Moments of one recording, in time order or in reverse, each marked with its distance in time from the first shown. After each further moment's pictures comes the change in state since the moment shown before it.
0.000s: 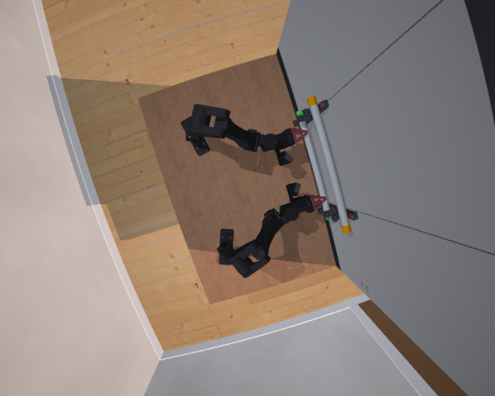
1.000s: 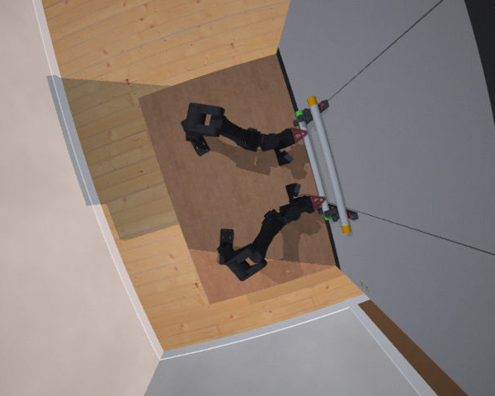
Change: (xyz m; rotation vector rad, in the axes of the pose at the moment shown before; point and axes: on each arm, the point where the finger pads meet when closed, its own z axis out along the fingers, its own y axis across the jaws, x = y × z) left arm 0.000 0.000 -0.003 0.070 -0.006 0.007; right arm 0.000 0.000 -0.003 -0.071 -0.006 -0.004
